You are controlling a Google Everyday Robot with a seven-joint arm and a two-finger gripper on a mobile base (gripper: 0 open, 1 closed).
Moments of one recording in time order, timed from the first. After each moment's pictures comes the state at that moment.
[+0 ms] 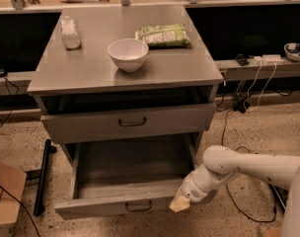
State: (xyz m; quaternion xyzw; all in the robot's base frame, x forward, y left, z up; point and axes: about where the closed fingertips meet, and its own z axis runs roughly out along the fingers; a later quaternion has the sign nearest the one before) arm 0.429 -0.096 0.423 -0.51 0.80 0.30 0.08
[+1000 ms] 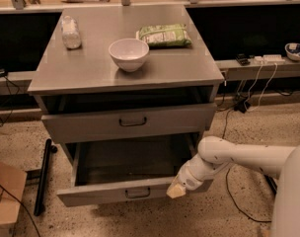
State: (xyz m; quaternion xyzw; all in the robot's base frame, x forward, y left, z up) arm 0.469 -0.089 0.428 -0.52 0.80 0.27 0.10
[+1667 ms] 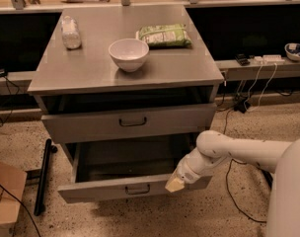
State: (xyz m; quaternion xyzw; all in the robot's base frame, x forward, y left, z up) arm 0.494 -0.086 0.435 -0.53 0.80 0.26 0.11
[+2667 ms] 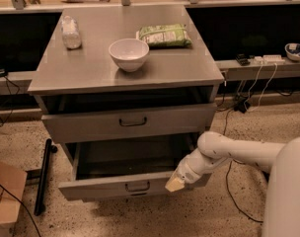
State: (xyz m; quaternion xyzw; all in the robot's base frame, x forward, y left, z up) arm 0.501 -0.087 0.423 -0.52 0.80 0.27 0.12
